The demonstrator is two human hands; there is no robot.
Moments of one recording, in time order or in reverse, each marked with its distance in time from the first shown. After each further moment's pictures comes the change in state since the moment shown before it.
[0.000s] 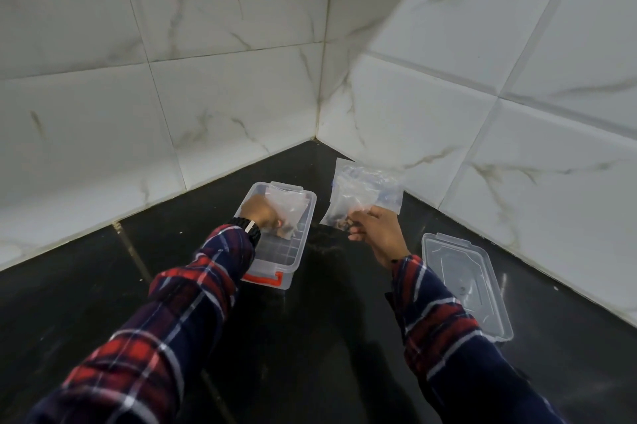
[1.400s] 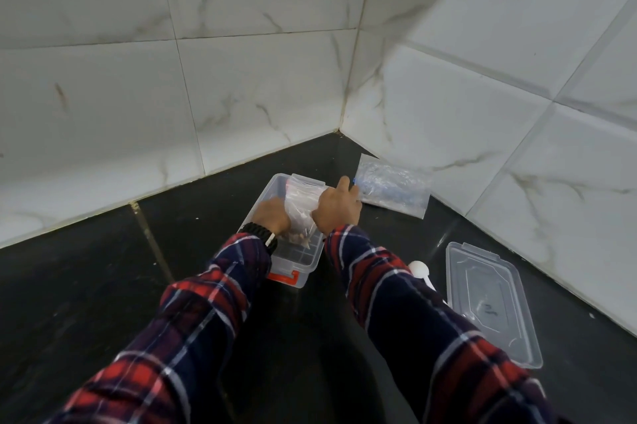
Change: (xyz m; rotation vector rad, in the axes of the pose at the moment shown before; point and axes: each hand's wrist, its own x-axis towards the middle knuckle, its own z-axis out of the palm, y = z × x) left_hand -0.002 -0.019 0.009 0.183 0.095 0.008; right_hand 0.037 -0.006 0.112 -1.323 0.044 -0.294
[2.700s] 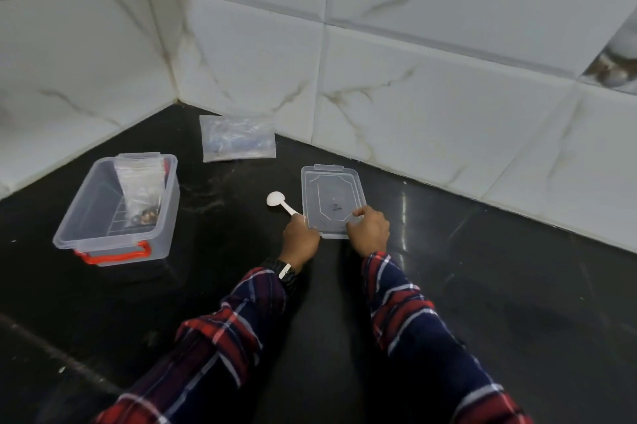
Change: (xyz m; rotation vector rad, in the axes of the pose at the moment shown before) left_hand -0.173 0.153 0.192 -0.501 -0.355 0.184; right_hand -0.193 0.273 -0.009 0.477 0.212 0.753
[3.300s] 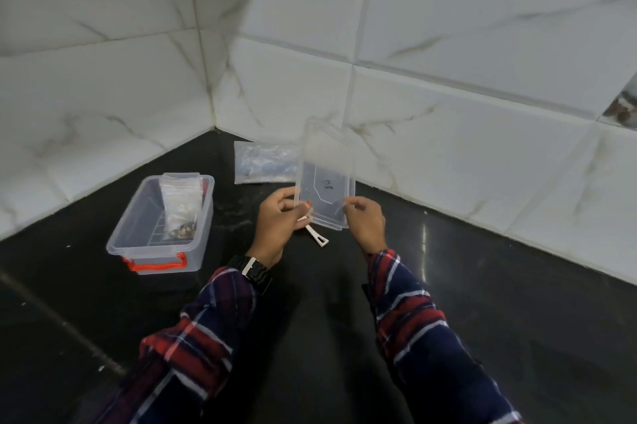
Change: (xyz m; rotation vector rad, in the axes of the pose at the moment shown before) left_hand -0.024 0.045 -0.097 -0.543 0.072 0.276; right_hand -0.022 -0.083 -0.023 0.506 -0.073 -0.190
